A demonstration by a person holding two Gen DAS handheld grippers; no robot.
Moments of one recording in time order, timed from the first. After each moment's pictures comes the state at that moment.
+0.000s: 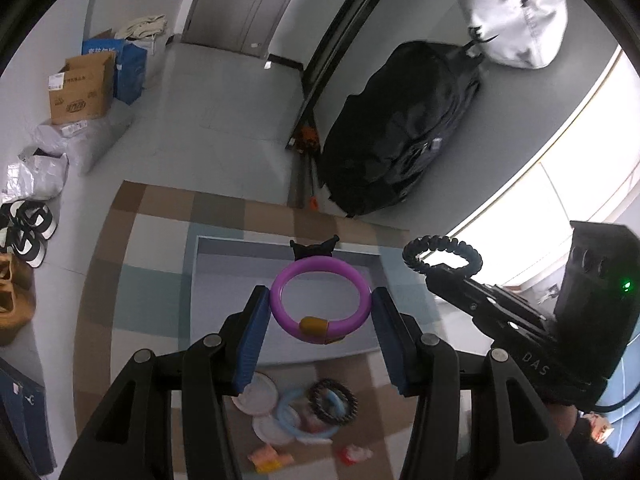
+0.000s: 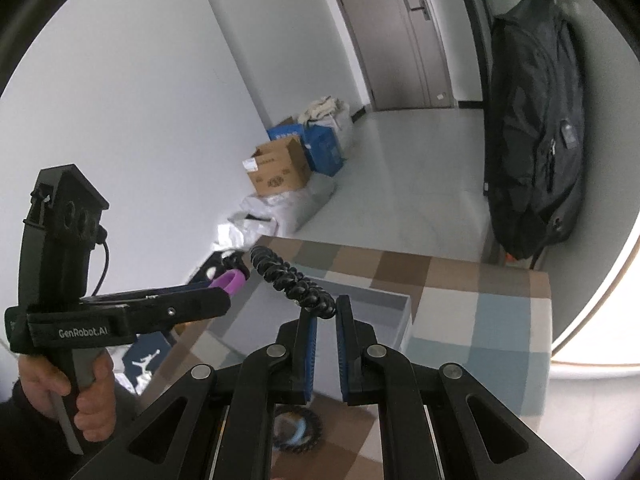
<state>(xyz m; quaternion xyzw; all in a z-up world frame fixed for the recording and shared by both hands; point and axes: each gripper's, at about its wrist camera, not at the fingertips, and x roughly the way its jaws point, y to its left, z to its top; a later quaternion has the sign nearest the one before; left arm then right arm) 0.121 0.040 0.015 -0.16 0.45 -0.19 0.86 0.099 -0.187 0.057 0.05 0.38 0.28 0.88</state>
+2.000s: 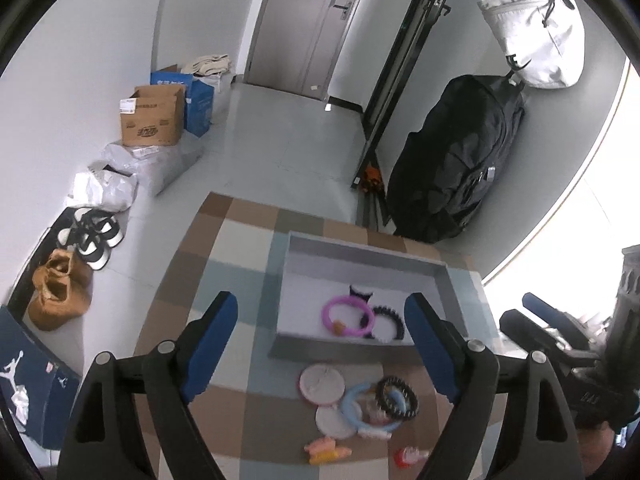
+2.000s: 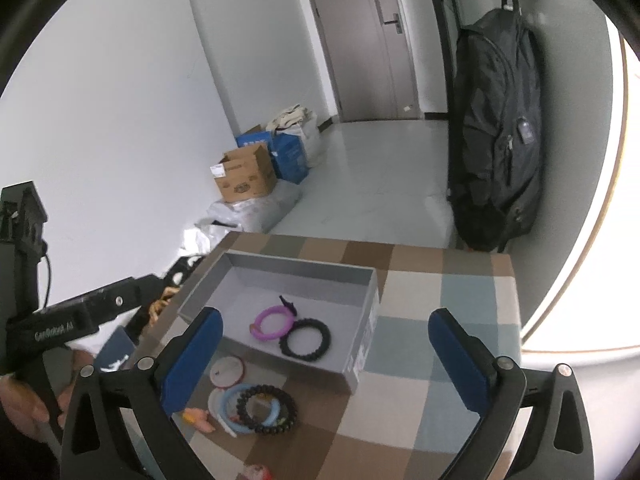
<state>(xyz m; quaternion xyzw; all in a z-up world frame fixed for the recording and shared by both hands) 0.065 0.062 0.027 -0.13 0.39 -0.06 0.91 0.058 -0.193 0.051 0.03 0.35 0.21 0.91</state>
